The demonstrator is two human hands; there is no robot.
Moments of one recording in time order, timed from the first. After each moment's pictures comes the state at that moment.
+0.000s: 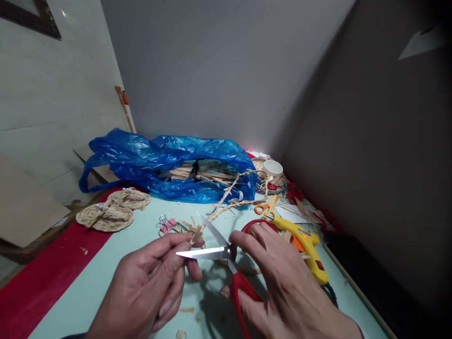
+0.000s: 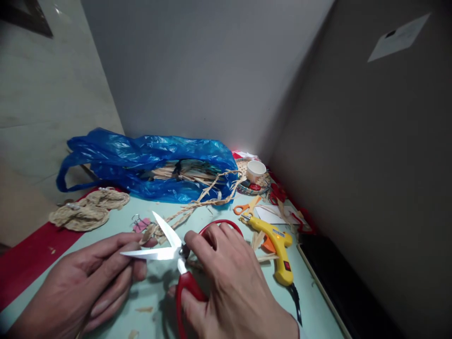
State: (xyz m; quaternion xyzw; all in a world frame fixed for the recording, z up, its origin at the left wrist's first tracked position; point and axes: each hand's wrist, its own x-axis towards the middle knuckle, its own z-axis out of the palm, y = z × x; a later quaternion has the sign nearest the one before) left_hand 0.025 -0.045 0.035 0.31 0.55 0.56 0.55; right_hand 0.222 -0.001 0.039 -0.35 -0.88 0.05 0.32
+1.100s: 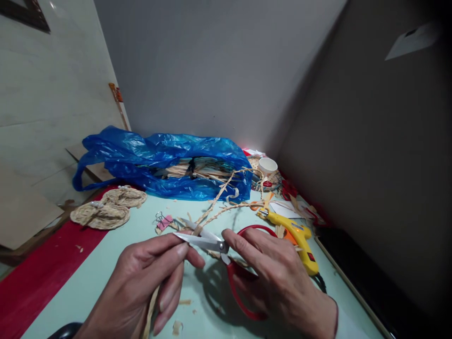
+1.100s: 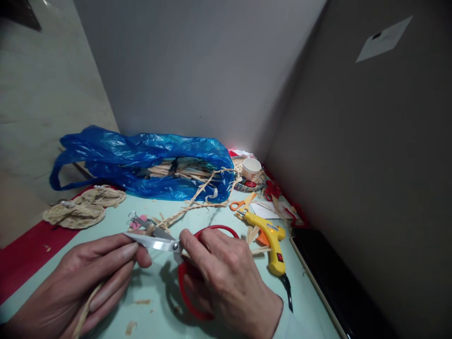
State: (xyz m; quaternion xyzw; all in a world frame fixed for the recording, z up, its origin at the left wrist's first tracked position) left_hand 0.022 -0.046 0.044 0.32 0.51 0.50 0.62; right_hand 0.231 0.006 0.023 -0.27 -0.91 -0.04 0.31
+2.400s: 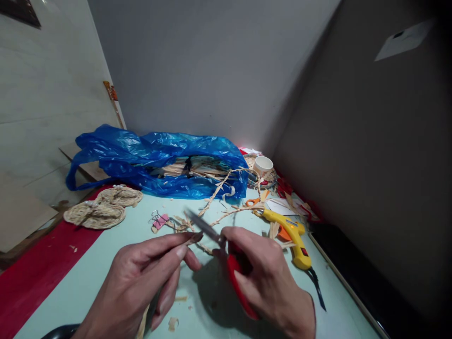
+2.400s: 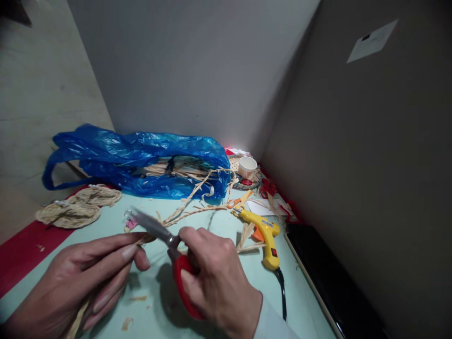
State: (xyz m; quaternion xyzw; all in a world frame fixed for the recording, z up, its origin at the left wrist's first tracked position) left_hand 0.024 -0.049 0.038 0.38 0.56 0.49 0.55; right_hand 0.220 -0.001 0.019 -0.34 -0.86 0.13 0.36
